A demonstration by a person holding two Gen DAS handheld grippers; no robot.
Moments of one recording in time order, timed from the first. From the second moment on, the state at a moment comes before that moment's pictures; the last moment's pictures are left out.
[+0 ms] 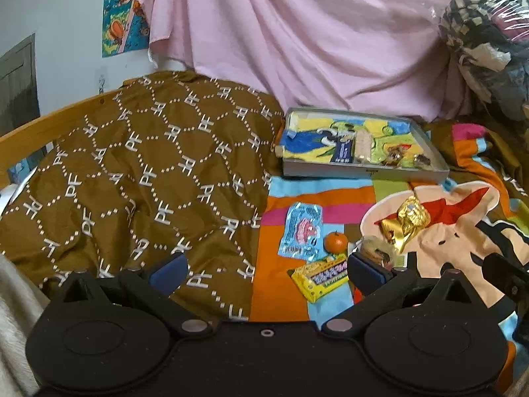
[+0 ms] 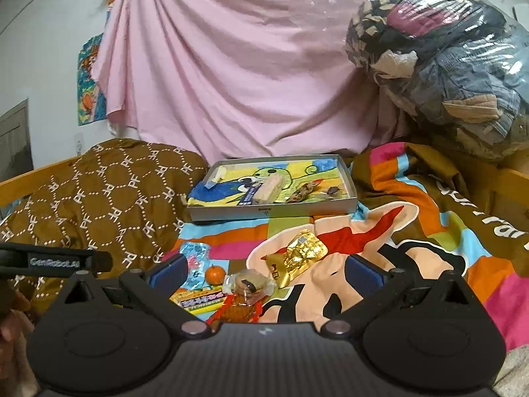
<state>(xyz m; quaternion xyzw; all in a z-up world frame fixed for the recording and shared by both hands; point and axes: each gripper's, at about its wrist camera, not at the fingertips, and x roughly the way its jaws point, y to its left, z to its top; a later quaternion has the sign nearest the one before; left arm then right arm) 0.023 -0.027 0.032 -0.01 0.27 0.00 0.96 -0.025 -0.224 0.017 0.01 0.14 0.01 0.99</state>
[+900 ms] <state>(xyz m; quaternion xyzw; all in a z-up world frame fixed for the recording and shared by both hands) 0.076 -0.042 0.025 0.04 0.32 -0.02 0.95 -0.009 -0.219 -0.005 -0.03 0.20 0.03 0.98</state>
